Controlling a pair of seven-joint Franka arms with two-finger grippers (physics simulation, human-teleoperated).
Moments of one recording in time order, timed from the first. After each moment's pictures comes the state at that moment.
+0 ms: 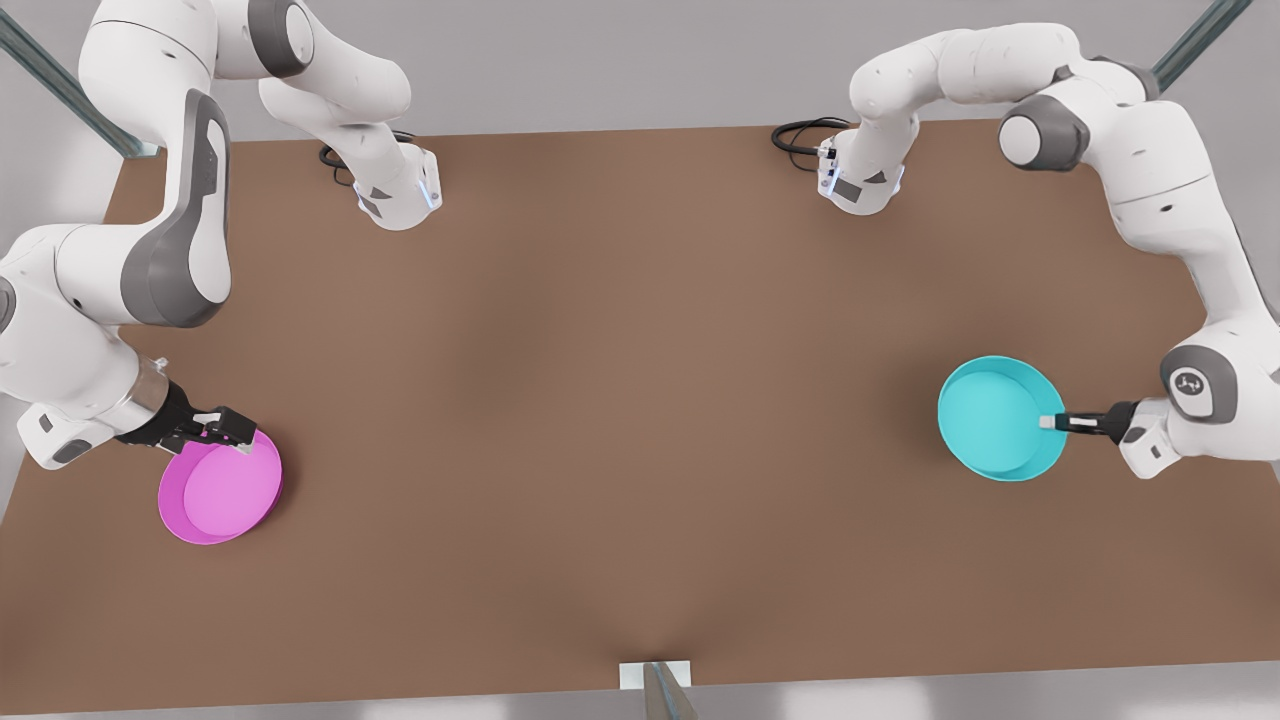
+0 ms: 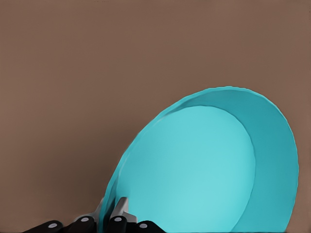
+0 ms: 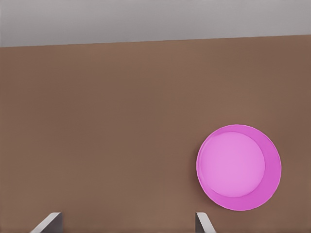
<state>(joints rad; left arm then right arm) 0.38 0.77 -0.01 -1.26 -0.19 1.60 0.46 0.01 0.32 -0.06 -1.32 0.02 1.72 0.00</state>
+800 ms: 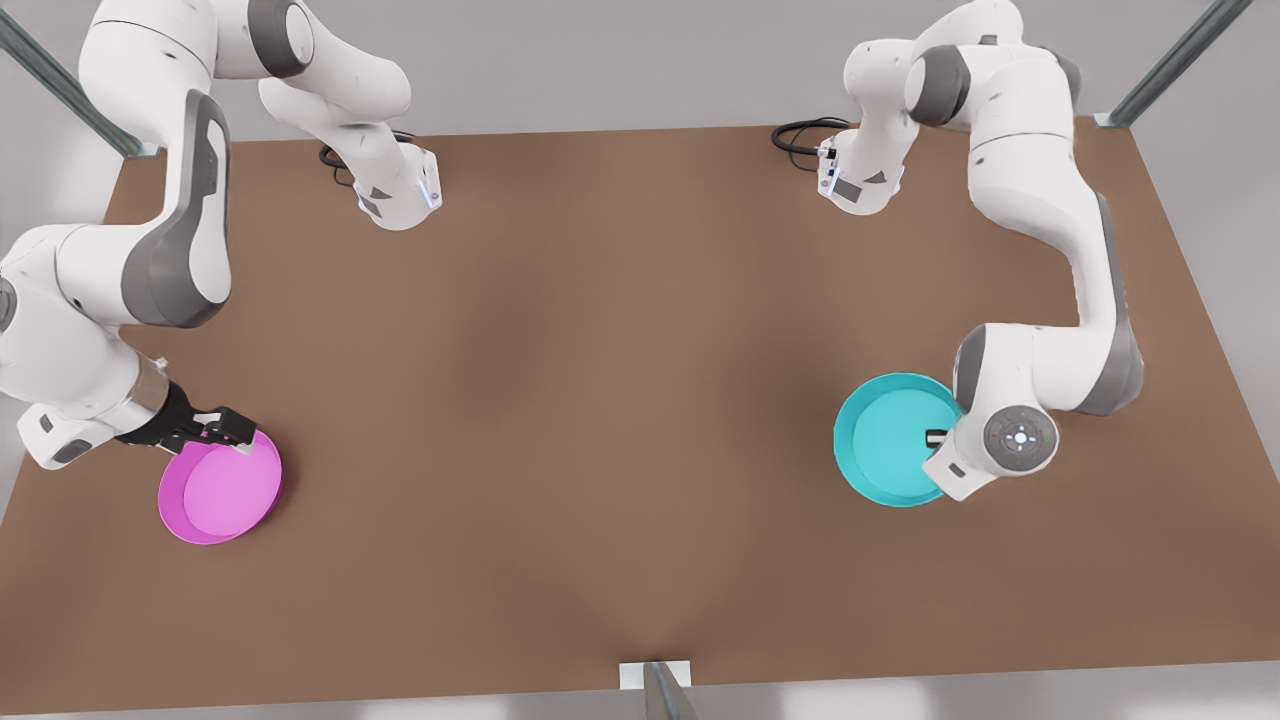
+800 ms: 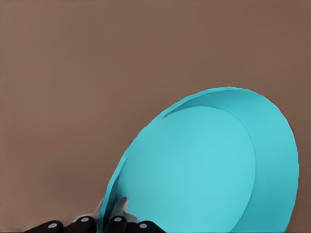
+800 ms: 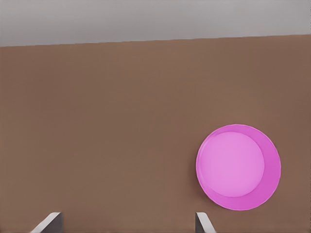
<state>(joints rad) -0.17 0.61 -0.01 -1.25 0.32 1.57 -0.12 0.01 0.32 -0.06 -1.32 0.02 1.72 0.00</state>
